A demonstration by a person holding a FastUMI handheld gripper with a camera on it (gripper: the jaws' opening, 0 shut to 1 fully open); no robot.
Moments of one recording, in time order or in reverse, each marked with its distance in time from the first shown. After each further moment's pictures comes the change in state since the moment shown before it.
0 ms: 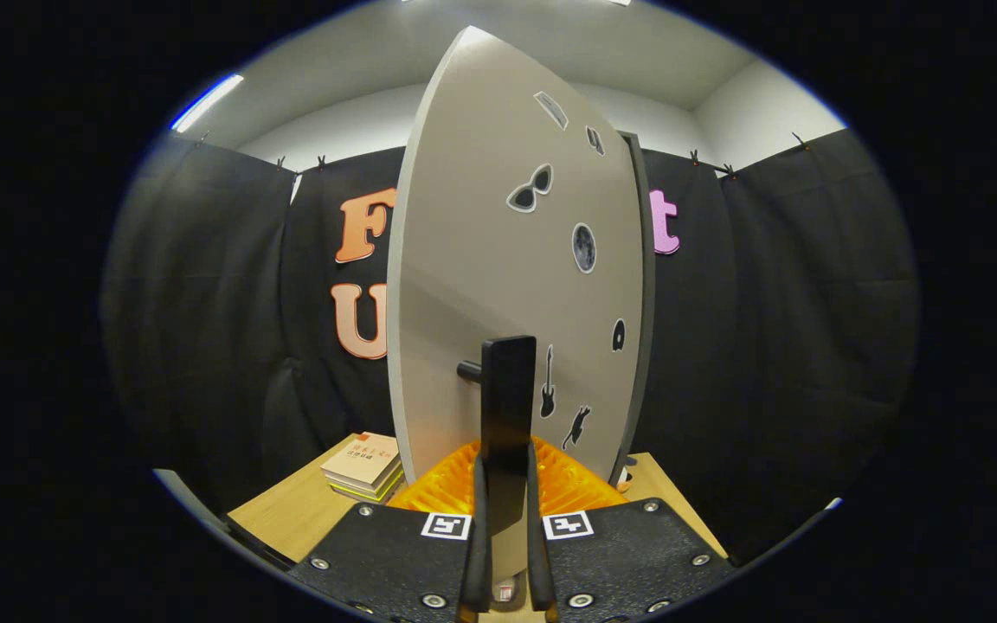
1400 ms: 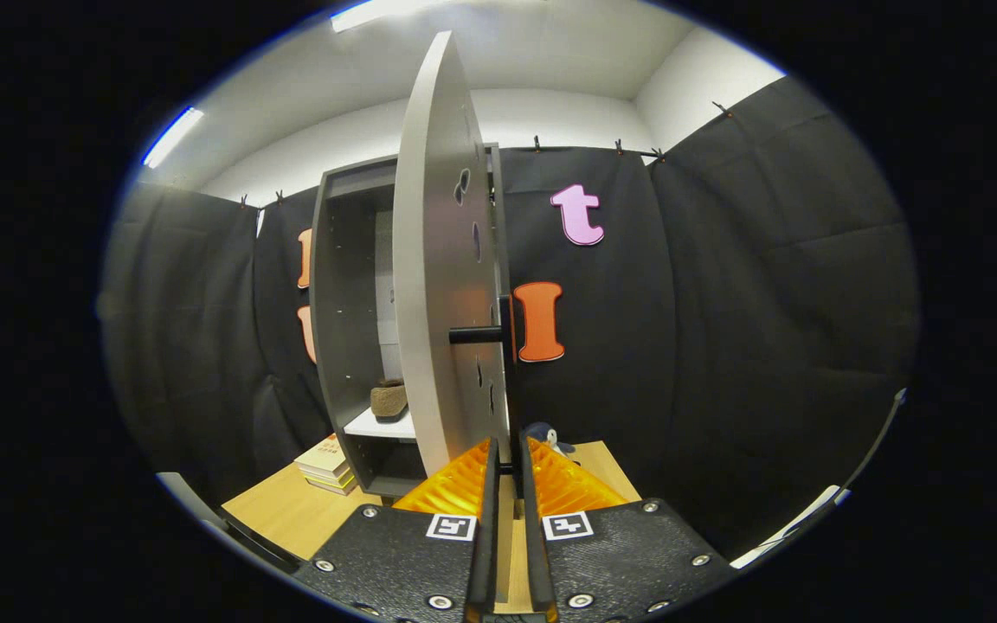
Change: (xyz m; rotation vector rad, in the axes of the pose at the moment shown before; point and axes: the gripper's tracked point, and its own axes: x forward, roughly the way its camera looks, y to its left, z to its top) arm -0.068 -0.171 -0.030 0.112 -0.020 -0.073
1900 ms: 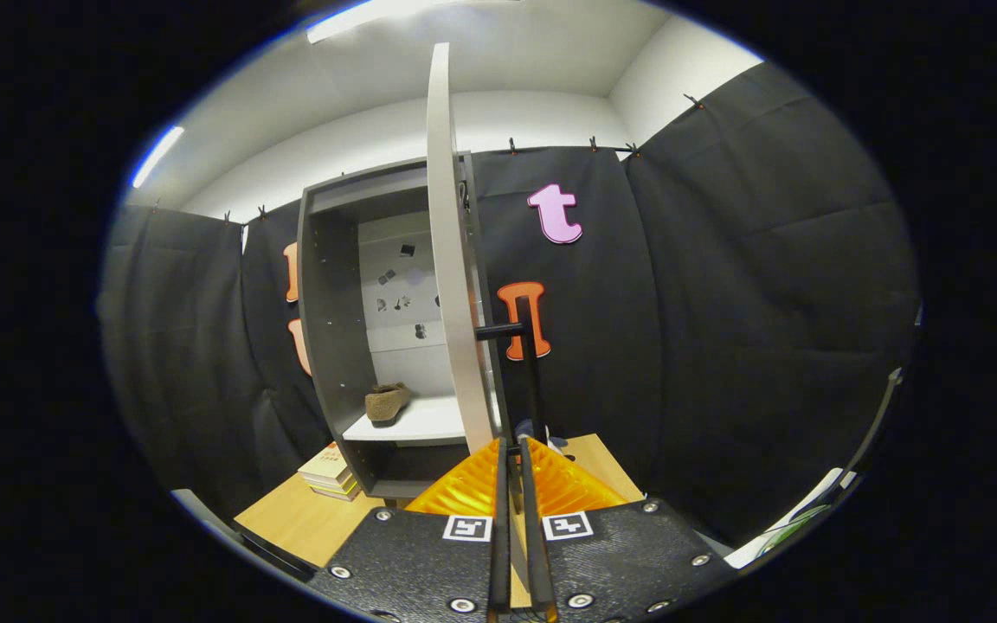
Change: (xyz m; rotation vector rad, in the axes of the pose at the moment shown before) arm -0.028 -0.008 0.003 0.060 0.001 -0.045
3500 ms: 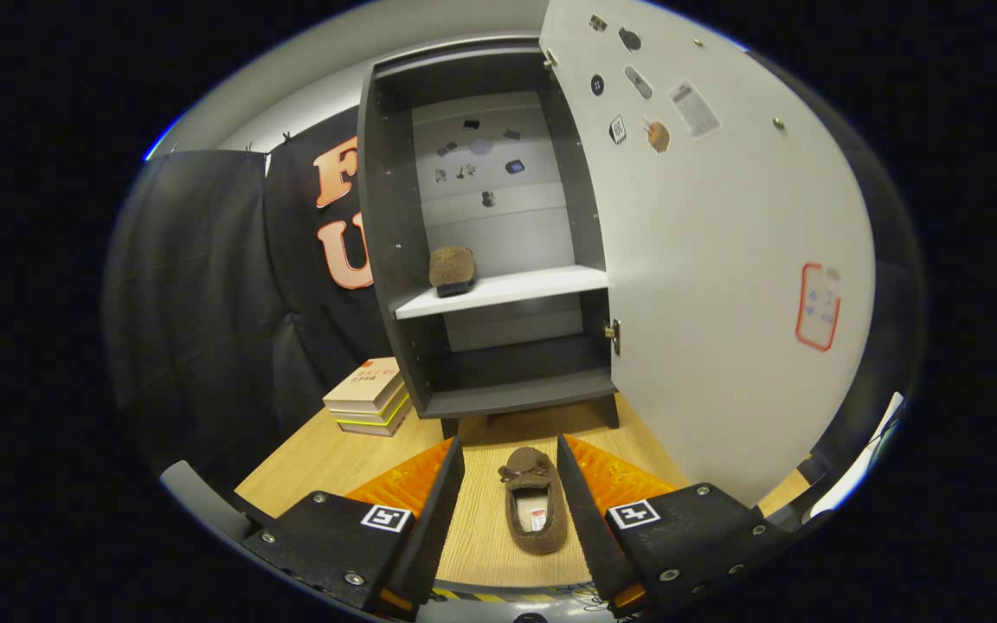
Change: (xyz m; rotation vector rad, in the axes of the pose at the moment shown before) arm 0.060 0.165 -0.250 0.008 0.282 0.089
